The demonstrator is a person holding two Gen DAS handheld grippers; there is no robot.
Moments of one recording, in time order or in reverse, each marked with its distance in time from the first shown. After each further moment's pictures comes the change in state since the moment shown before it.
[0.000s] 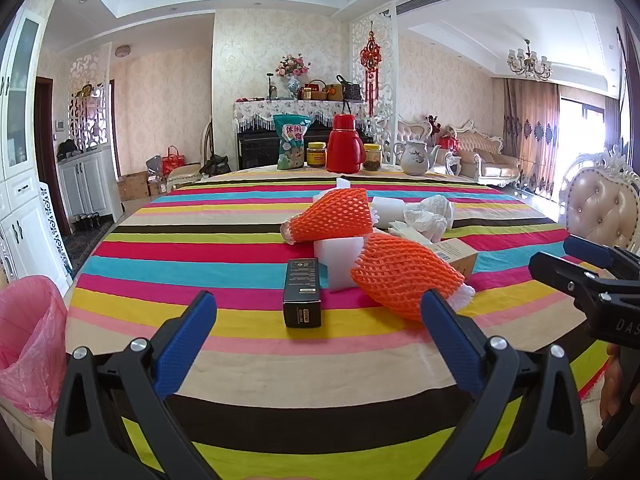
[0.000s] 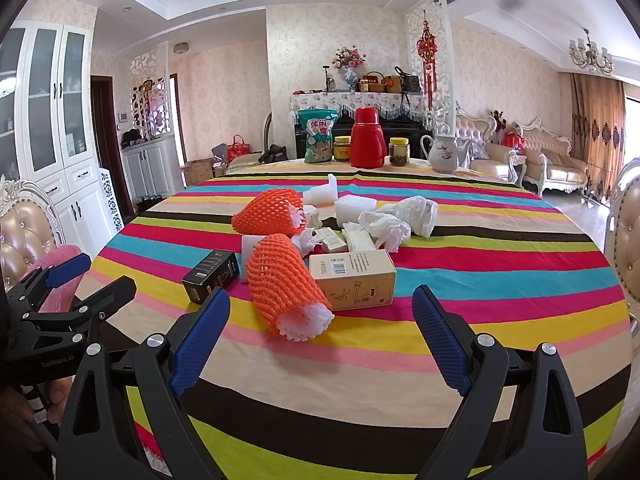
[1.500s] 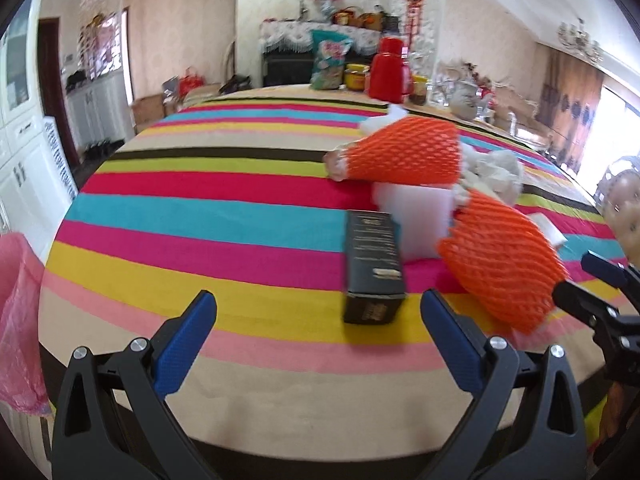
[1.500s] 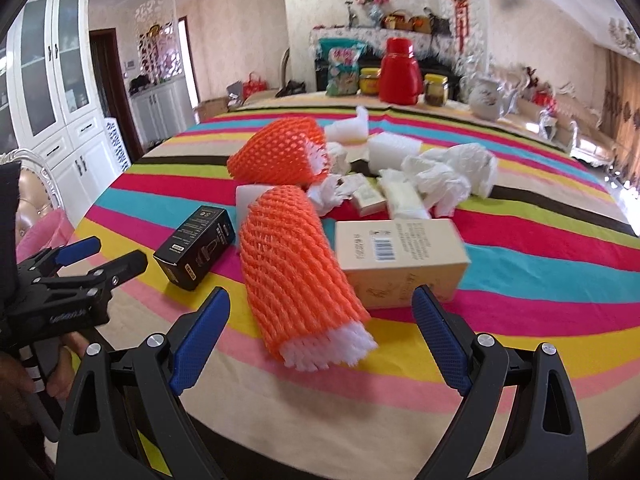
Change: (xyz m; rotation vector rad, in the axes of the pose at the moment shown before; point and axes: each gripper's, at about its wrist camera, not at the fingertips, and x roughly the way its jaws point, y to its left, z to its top) left arm 0.120 0.061 0.005 -0.119 0.303 0.074; right arm 0.122 0.014 0.010 -0.035 0.264 0.086
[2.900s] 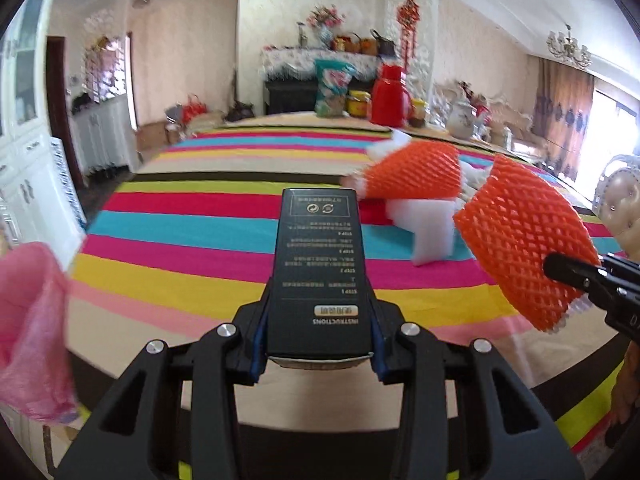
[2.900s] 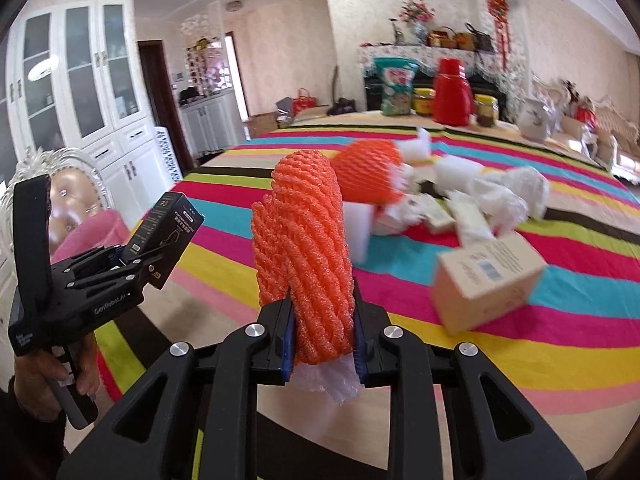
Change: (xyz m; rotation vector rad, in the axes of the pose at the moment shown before) left arm -0.049 0.030 -0.023 0.040 -0.129 0.009; right arm -0.024 0.042 -0.003 -0.054 -0.089 0.180
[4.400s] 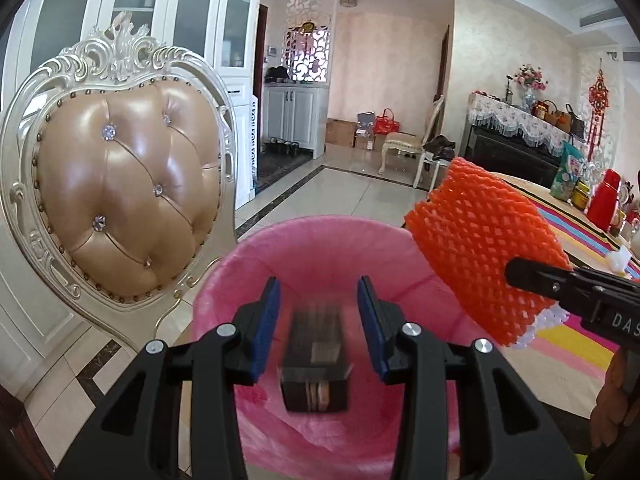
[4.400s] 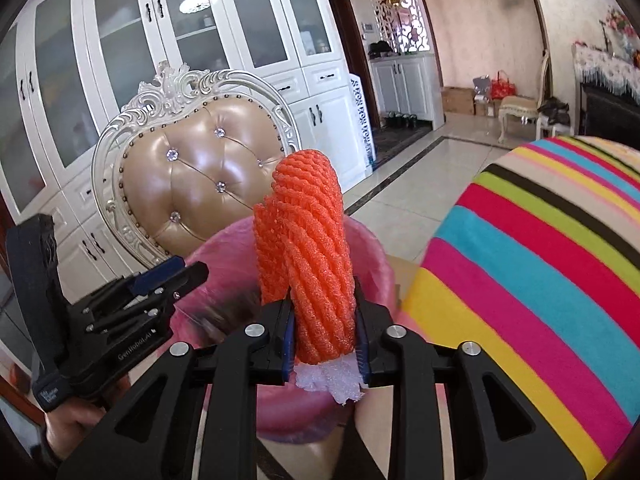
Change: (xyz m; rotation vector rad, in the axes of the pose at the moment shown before) left arm -0.097 0.377 -0.055 -0.416 -0.072 0.533; right arm 0.211 0.376 0.081 -0.286 0.158 0.634
